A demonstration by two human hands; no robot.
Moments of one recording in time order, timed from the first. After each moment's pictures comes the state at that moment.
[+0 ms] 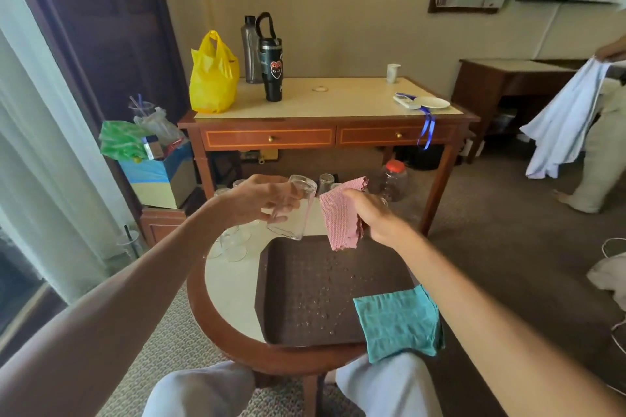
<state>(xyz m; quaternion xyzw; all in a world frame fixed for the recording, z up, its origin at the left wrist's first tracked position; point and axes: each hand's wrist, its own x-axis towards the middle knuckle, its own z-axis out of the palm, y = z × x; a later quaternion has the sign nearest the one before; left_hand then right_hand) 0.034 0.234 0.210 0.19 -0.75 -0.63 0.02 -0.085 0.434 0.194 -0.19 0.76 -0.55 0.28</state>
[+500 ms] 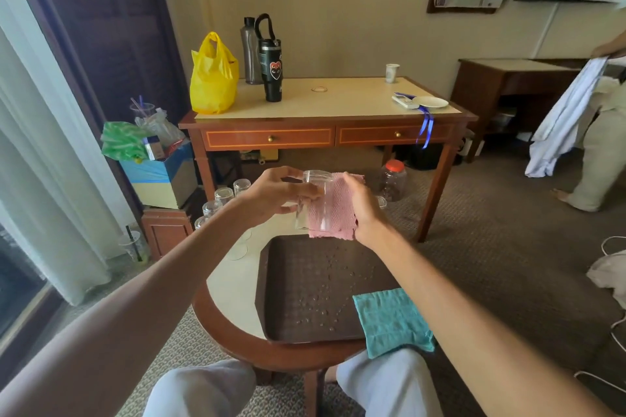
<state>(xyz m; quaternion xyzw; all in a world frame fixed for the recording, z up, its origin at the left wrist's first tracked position) 0.024 0.271 0.220 0.20 -0.72 -0.66 0.07 -0.069 0.424 0.190 -0.12 0.64 -0.70 0.30</state>
